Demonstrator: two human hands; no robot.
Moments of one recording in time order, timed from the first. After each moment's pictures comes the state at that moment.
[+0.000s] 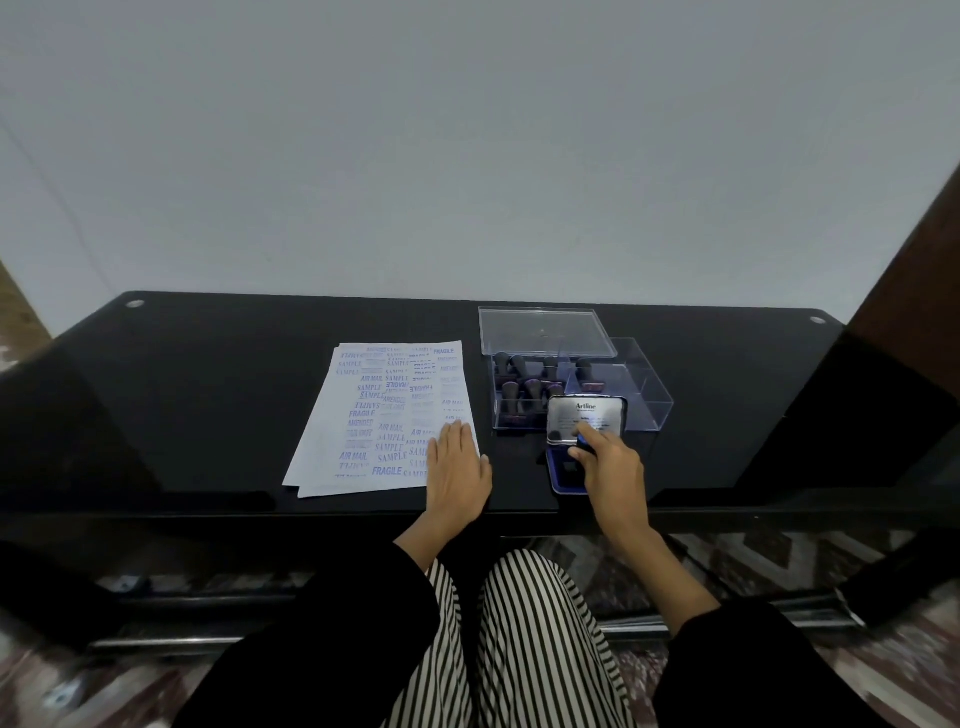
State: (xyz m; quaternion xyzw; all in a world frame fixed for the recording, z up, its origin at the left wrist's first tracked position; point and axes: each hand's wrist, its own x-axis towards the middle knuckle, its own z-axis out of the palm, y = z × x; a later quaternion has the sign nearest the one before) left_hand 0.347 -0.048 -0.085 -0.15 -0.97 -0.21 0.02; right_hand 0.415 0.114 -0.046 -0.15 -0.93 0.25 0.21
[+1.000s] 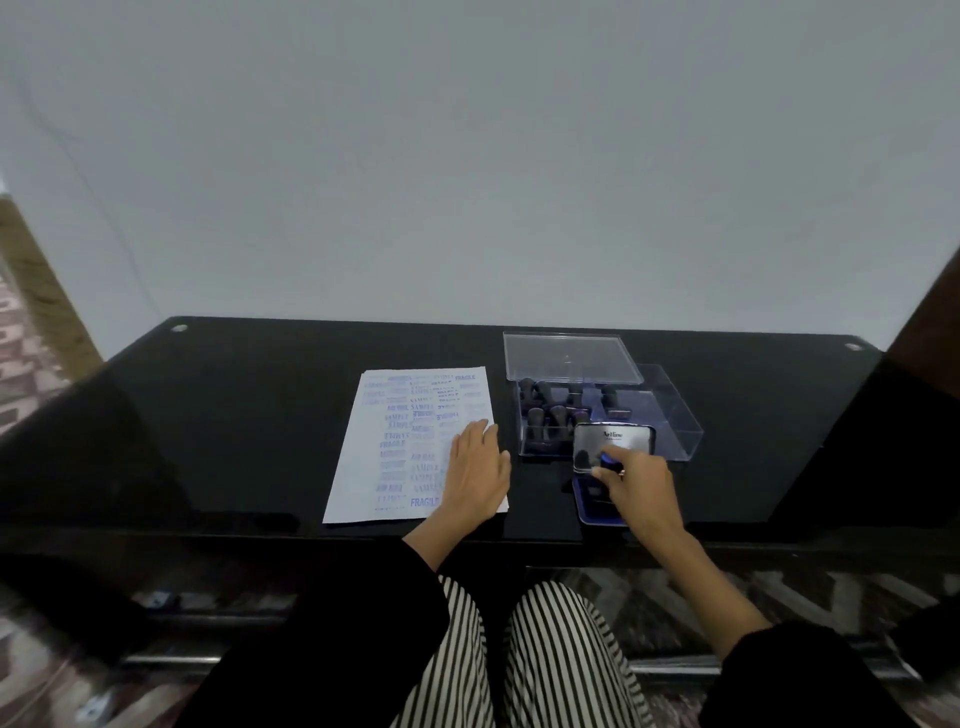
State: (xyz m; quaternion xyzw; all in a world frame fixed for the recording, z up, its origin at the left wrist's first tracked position) left_hand 0.327 -0.058 -0.055 -0.20 -0.95 -0.24 0.06; right_hand 0.405 0.118 -0.023 -0.16 -0.94 0.26 0.14
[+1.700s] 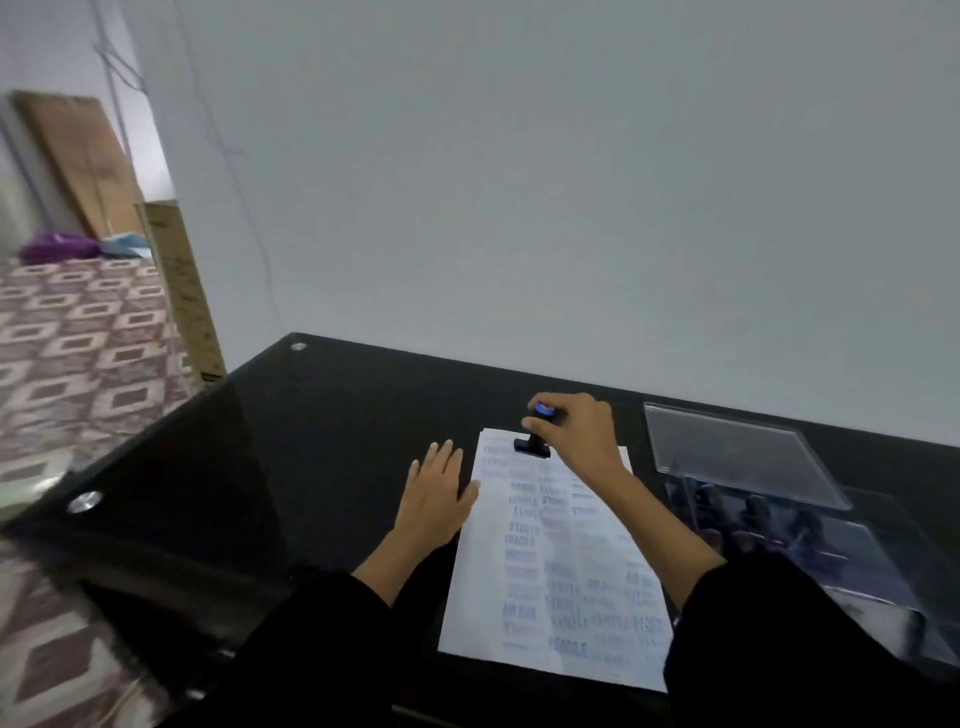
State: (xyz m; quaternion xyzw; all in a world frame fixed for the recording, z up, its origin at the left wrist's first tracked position) left_hand 0.199 -0.234 -0.058 -0.05 -0.98 -0.20 0.03; right_hand 0.197 -0.071 0.038 0.05 -0.92 0.36 0.15
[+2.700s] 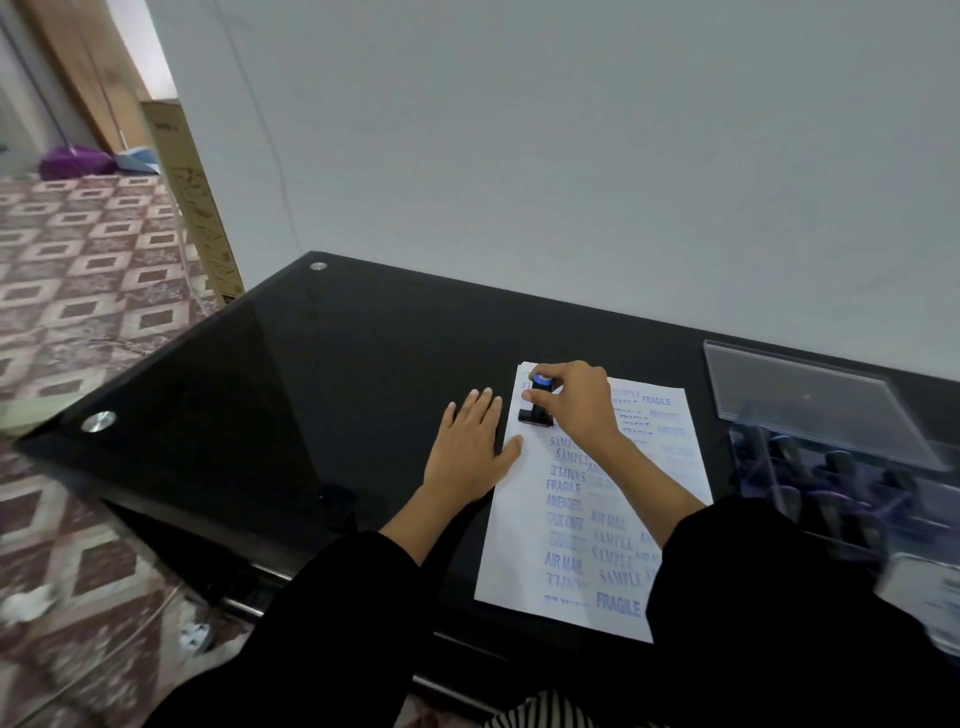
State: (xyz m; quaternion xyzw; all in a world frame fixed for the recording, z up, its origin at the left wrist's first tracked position) left_hand 0.189 -0.240 -0.090 -0.08 -0.98 -0.15 0.02; right_hand 0.160 -0.111 -0.029 0.03 -0.94 0.33 0.06
